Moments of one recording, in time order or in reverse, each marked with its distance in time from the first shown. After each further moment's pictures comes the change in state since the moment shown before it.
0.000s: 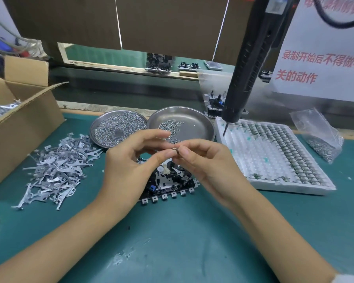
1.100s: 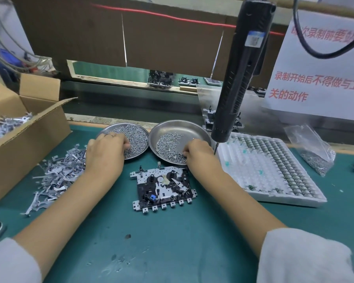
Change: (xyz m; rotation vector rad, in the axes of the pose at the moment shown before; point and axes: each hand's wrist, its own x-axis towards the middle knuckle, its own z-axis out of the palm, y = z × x) left_hand 0.057 -0.061 -0.048 1.234 -0.082 -0.249; right_hand 0.081 0.009 -0.019 -1.625 0.160 0.231
